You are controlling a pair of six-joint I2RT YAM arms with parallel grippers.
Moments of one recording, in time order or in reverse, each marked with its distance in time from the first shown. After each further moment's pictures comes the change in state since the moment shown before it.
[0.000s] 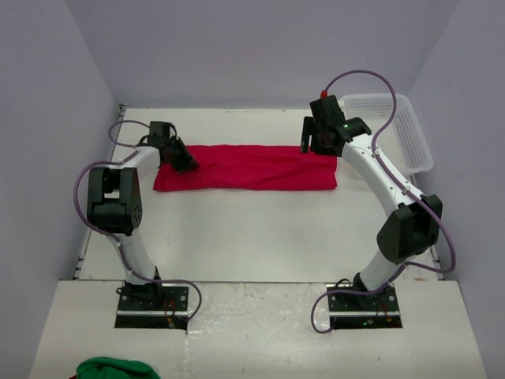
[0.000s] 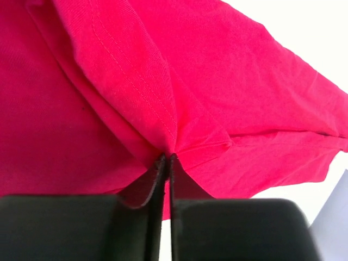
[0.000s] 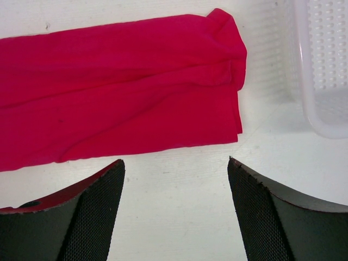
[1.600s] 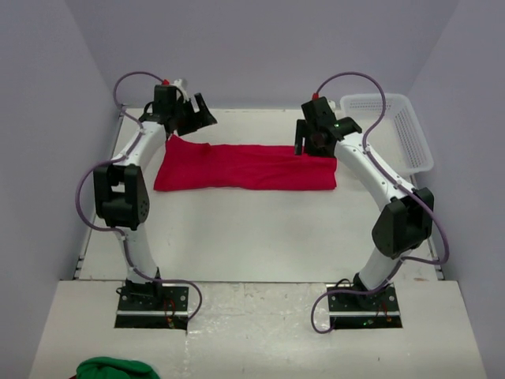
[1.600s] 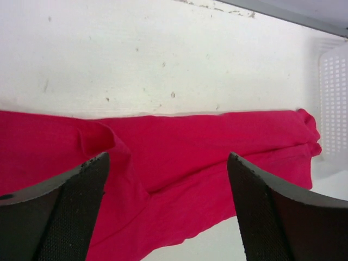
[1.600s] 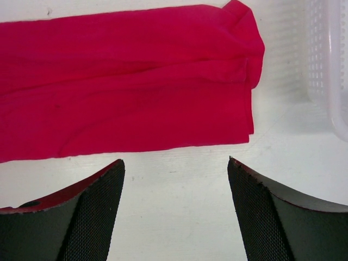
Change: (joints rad) left arm -0.075 0.096 0.415 -0.055 -0.010 0.189; right arm 0.026 0.049 0.017 0.000 -0.002 0.007
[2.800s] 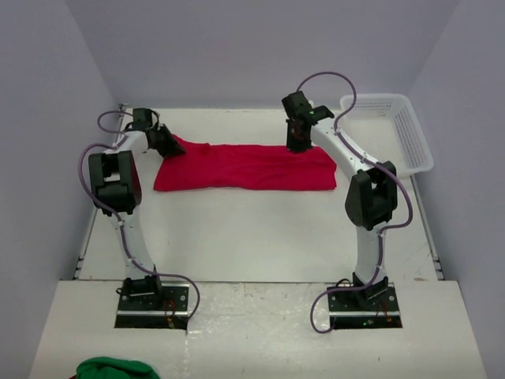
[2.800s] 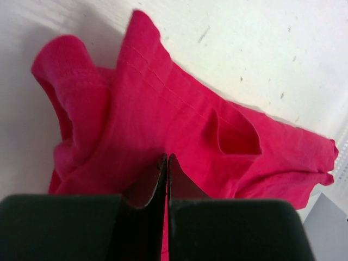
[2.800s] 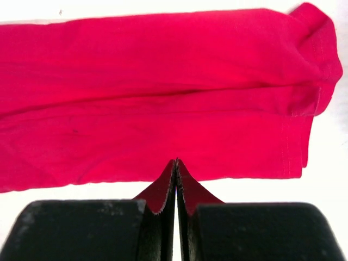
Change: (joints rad) left arm 0.219 0.164 -0.079 -0.032 0.125 -0.134; right arm 0.021 0.346 0.281 -0.067 -0.076 0.026
